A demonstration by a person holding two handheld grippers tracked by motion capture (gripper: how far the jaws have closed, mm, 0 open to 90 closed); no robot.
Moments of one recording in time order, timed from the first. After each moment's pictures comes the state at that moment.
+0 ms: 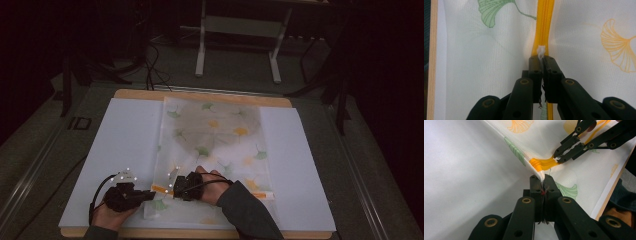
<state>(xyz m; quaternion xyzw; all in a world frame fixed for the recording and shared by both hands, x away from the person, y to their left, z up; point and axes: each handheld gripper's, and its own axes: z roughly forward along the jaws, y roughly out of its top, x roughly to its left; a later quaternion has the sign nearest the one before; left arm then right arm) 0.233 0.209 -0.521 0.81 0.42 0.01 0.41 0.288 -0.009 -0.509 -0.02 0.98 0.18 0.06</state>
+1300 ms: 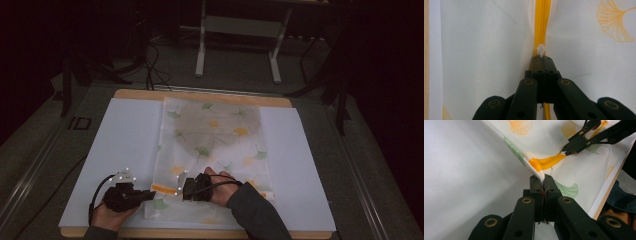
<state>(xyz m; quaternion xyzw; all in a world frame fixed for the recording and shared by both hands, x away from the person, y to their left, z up) 0.231 0.210 -0.518 0.81 0.42 0.01 0.41 0.284 -0.032 -0.507 -0.03 0.98 0.15 0.09</state>
